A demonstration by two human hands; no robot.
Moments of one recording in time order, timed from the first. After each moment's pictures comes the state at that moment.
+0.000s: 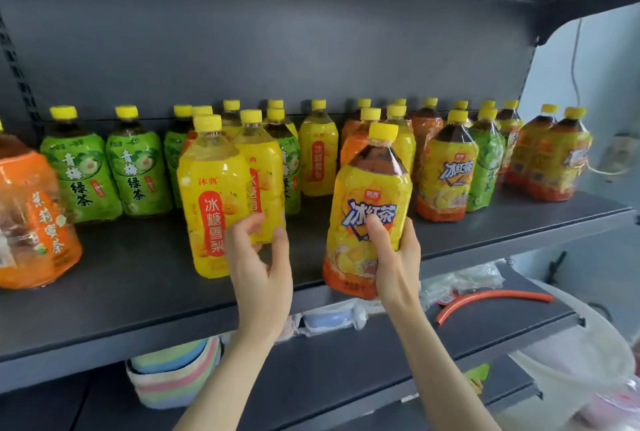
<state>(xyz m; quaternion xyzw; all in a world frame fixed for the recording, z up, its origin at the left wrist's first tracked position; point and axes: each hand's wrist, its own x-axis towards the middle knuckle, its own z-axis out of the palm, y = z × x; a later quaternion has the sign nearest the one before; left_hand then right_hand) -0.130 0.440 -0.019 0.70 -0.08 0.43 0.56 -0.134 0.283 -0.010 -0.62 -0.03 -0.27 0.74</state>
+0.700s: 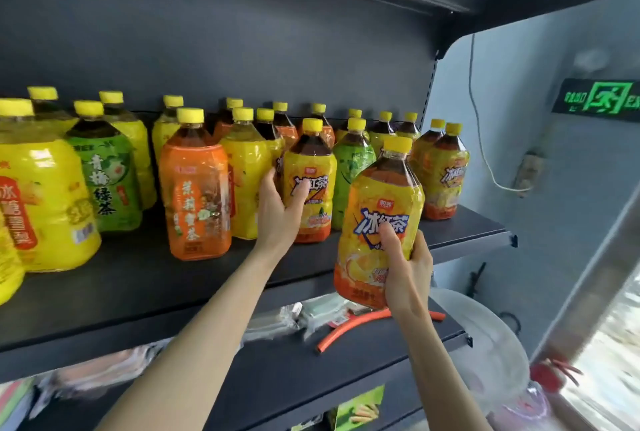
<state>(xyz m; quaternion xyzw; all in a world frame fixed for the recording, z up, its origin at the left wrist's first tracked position) 0.001 0.155 0.014 0.73 -0.14 0.24 0.63 -0.122 0.009 0.000 -0.65 0.06 -0.32 0.69</state>
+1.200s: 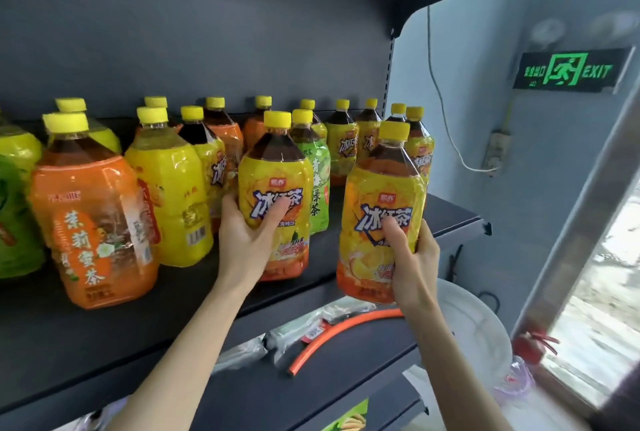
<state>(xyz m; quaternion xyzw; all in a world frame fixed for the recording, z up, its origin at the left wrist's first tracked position) 0.003 0.114 0.005 0.68 -0.18 0.22 0.68 -0.086 -0.067 -0.005 -0.64 0.07 -0.37 0.67</state>
